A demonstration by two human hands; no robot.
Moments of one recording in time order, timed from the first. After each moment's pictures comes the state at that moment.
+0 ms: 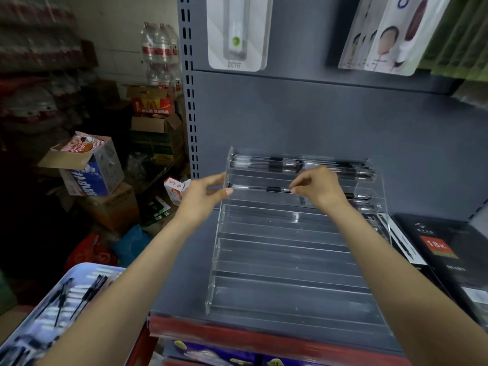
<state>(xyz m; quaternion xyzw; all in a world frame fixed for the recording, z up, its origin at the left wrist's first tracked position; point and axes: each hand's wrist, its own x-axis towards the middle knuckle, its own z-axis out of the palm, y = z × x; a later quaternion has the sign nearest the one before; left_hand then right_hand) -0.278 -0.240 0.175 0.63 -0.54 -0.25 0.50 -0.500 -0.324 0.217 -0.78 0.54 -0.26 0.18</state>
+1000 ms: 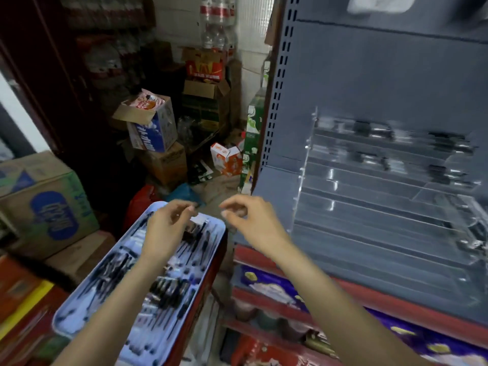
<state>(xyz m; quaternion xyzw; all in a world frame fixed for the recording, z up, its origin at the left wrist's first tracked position) -0.171 -0.043 0.086 0.75 -0.42 -0.13 0.50 -0.330 -0.126 0.143 -0.85 0.32 -0.21 0.37</state>
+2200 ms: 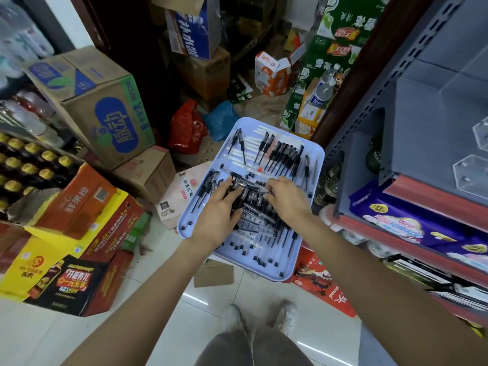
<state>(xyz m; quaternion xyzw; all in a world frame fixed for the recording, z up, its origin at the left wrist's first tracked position) -0.037 0.094 -0.067 0.79 -0.52 -0.23 0.21 -0.160 -0.032 -0.041 -0.90 0.40 0.04 0.15</state>
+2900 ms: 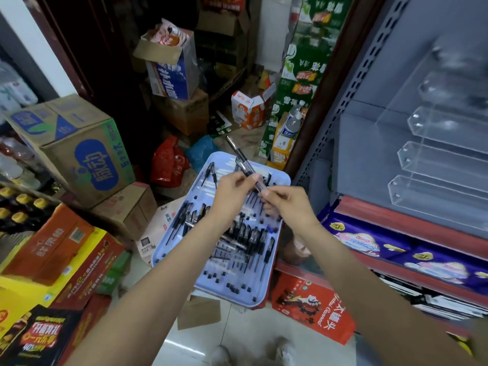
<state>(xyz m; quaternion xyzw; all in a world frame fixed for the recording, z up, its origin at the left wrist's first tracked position) -0.077 0.009 0.032 0.66 -0.36 -0.38 0.53 -0.206 -0.039 0.042 -0.65 0.46 -0.24 0.55</state>
